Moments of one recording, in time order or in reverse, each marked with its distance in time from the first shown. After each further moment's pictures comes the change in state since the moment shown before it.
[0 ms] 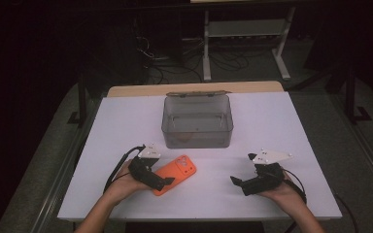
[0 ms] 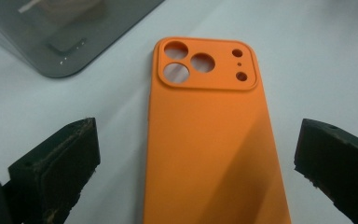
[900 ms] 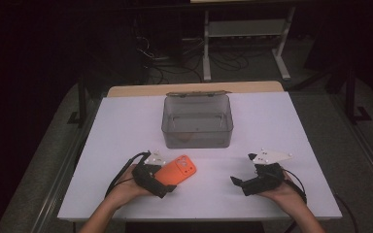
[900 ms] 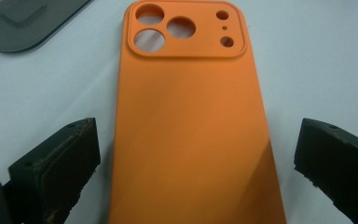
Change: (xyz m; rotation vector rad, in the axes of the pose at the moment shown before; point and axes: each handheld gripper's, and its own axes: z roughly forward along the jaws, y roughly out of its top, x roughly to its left) left arm -0.011 -0.008 0.011 0.074 -0.010 0.042; right arm 0.000 0.000 0.000 0.004 0.000 0.000
